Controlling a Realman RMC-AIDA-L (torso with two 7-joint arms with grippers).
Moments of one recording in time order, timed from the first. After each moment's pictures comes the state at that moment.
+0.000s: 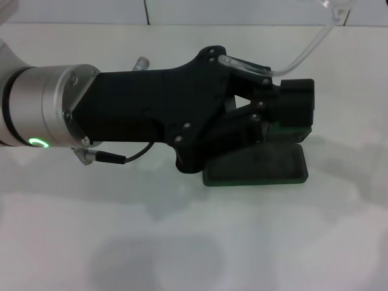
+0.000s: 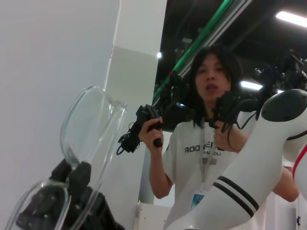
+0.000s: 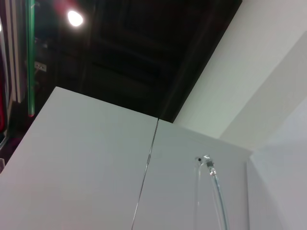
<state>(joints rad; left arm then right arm) -0.50 -2.09 1.39 0.95 1.09 1.84 -1.56 0.70 2.03 -1.04 -0.19 -0.87 -2.12 0.72</state>
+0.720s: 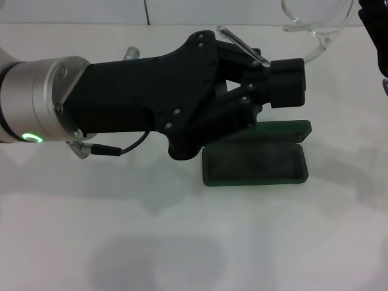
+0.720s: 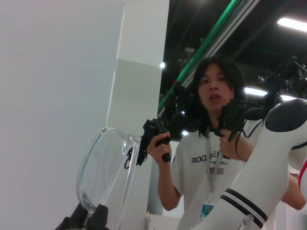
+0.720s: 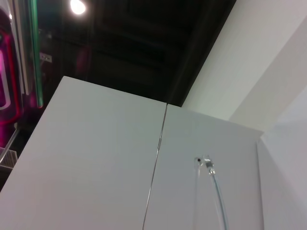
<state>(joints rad) -0.49 -2.09 1.37 0.94 1.07 1.84 -1.54 0.68 2.03 -1.12 -0.20 -0.87 -2.11 0.72</state>
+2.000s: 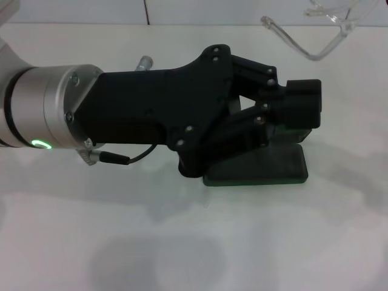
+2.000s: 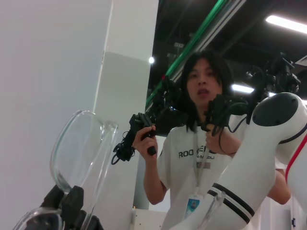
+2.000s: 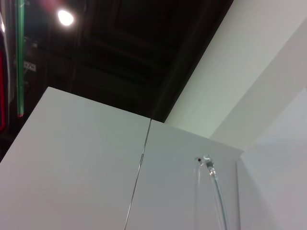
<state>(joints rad) -0.50 -2.09 1.41 0.95 1.06 1.84 -1.54 0.66 2.03 -1.13 -0.17 -0.79 -2.14 0.69</state>
